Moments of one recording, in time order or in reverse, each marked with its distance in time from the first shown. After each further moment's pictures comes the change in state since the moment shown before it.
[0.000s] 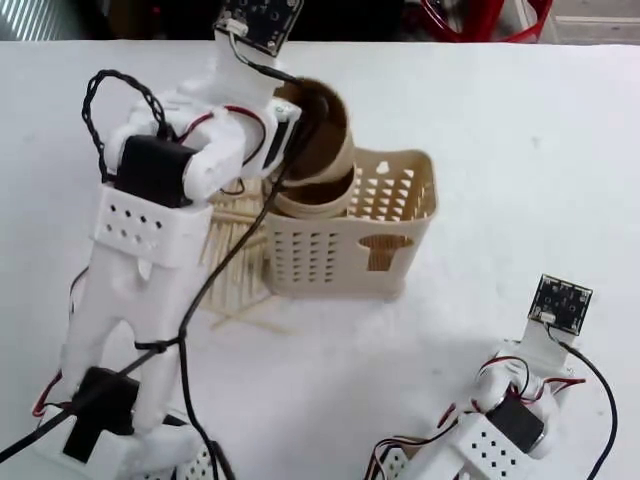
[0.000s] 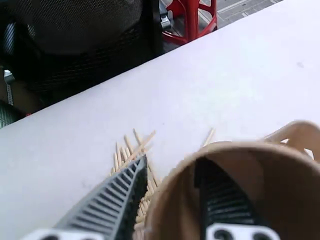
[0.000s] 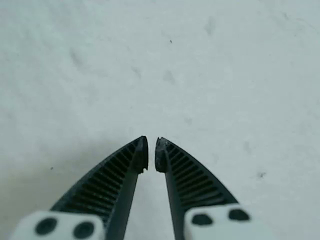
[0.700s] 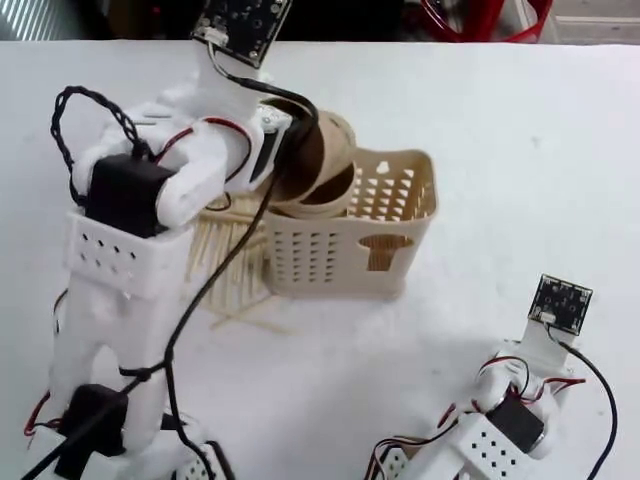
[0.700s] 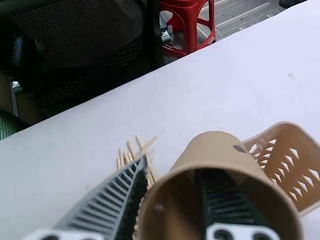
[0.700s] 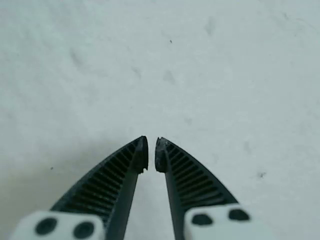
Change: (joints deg) left arm 0.5 -5.0 -1.4 3.6 0.0; right arm 0.0 0.0 0.0 0.0 0.0
